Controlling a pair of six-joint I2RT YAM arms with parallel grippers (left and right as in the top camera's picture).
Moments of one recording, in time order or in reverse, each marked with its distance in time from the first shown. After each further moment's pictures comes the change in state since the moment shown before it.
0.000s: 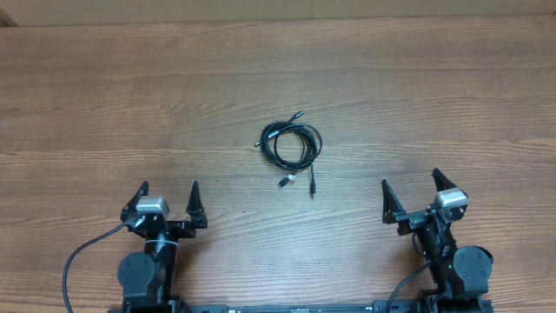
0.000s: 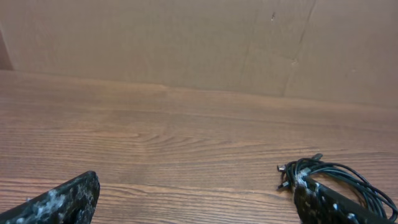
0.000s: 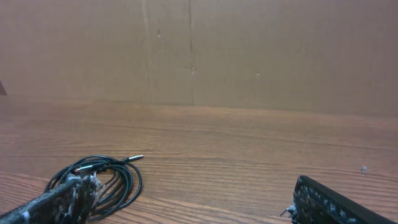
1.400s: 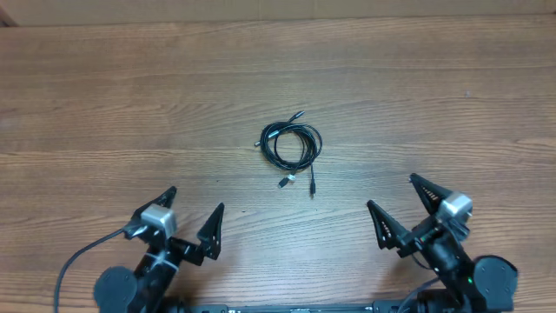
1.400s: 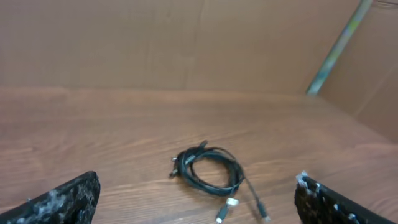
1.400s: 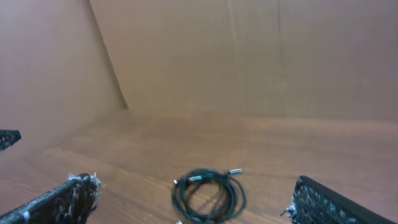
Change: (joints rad) left arm 0.000 0.026 0.377 -0.393 0.378 -0.076; right arm 0.000 0.000 0.260 -0.195 -0.343 0.199
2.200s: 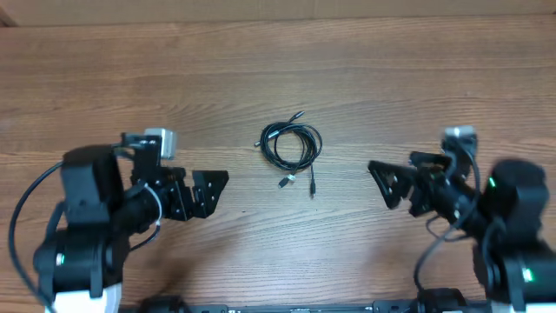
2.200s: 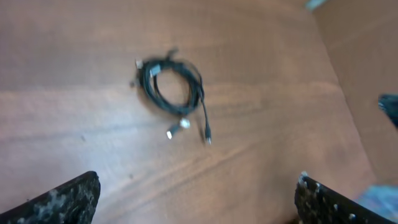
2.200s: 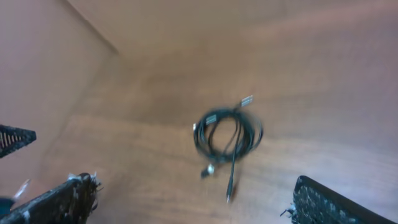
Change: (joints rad) left arm 0.000 0.870 0.737 -0.600 0.146 0.042; right arm 0.000 0.752 0.649 -0.526 -0.039 0.013
